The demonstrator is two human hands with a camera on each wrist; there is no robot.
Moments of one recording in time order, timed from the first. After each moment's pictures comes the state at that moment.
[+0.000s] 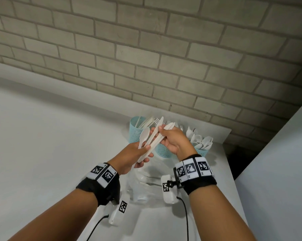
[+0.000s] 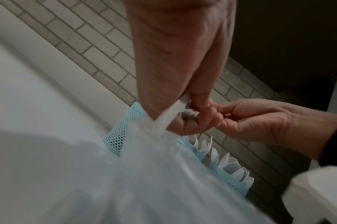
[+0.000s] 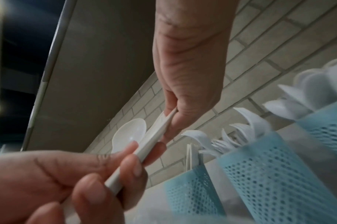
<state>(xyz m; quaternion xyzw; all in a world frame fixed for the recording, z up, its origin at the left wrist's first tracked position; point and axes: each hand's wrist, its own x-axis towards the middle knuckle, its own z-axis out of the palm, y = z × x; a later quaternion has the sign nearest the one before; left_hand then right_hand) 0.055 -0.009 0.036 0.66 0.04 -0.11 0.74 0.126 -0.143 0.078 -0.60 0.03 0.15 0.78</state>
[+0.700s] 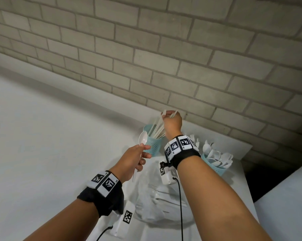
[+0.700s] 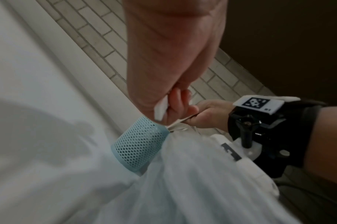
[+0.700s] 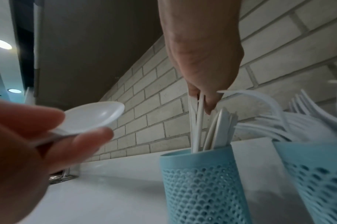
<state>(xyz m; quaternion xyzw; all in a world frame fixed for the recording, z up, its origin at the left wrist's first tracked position) 0.076 0.020 0.033 0.59 0.16 -0.05 0.79 0.226 -0.068 0.075 -0.76 0.02 -0.10 0.64</state>
